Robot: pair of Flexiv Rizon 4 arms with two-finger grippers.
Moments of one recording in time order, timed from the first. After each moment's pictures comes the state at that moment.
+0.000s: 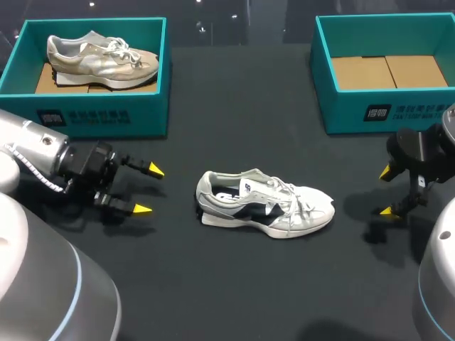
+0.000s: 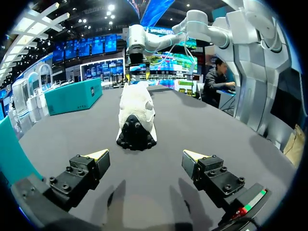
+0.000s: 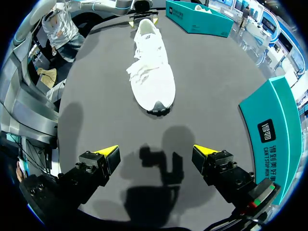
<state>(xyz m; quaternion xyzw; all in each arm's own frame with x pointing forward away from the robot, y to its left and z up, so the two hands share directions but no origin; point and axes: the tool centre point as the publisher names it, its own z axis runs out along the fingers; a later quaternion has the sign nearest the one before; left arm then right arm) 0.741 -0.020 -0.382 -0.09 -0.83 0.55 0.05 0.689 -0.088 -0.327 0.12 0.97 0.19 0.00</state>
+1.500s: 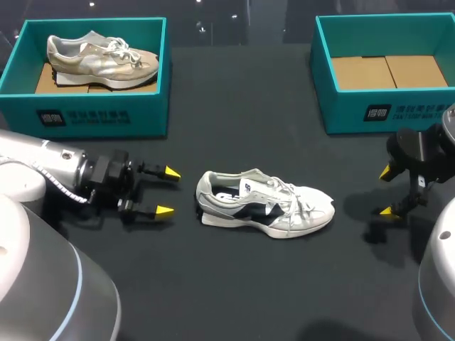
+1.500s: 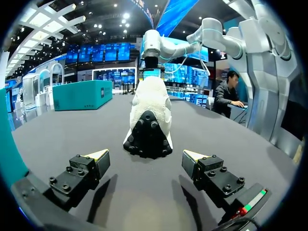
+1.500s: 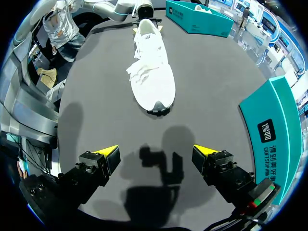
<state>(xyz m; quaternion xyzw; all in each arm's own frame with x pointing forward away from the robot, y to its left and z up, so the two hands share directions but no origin) 0.754 -0.061 -0.407 -0.03 -0.80 0.60 0.04 0.689 -0.088 -0.327 0.12 0.97 0.19 0.00</state>
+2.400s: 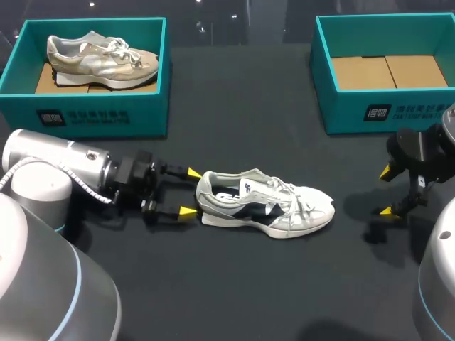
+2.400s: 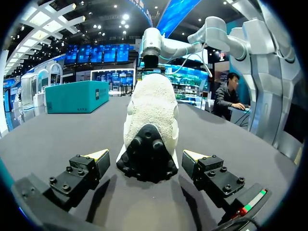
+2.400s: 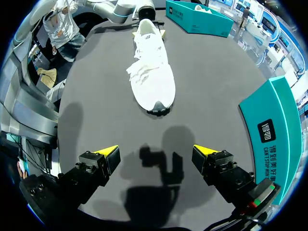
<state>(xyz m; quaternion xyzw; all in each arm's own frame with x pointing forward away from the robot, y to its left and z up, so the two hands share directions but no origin) 0.747 -0.109 -0.407 -0.03 -0.80 0.60 0.05 0.689 -0.088 -0.327 0.12 0.97 0.19 0.00</state>
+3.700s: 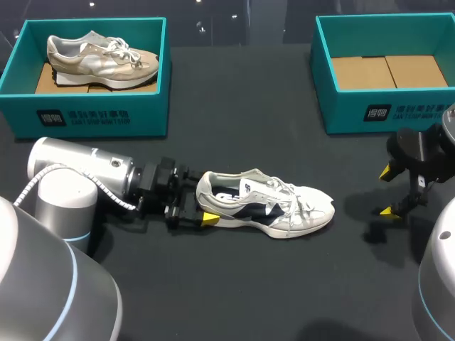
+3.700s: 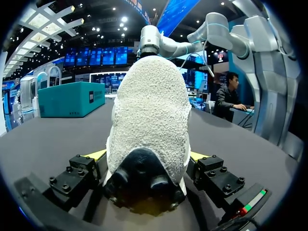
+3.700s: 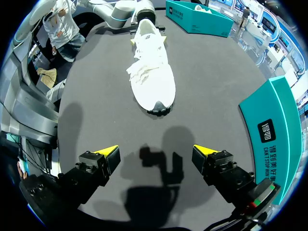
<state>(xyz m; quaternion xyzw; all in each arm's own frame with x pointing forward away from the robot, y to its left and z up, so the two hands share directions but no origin) 0.737 -0.158 -0.412 -0.04 -0.79 0.61 0.05 0.689 -0.088 -0.327 0.12 0.97 0.19 0.00</state>
